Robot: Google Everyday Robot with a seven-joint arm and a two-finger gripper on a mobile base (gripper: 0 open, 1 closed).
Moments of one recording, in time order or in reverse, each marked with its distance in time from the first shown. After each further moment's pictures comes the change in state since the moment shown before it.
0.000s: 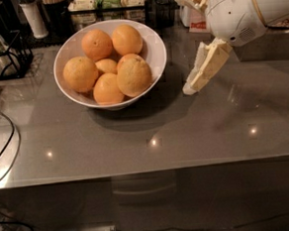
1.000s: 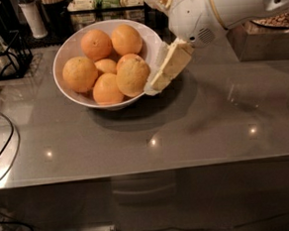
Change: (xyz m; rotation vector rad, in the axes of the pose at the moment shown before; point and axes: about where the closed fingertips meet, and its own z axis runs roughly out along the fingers) arm -0.050 0.003 0.040 -0.007 -0.059 0.076
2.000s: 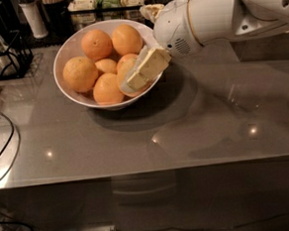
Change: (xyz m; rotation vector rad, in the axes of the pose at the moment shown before) arm 0.000 -0.013 0.042 0.067 -0.094 0.188
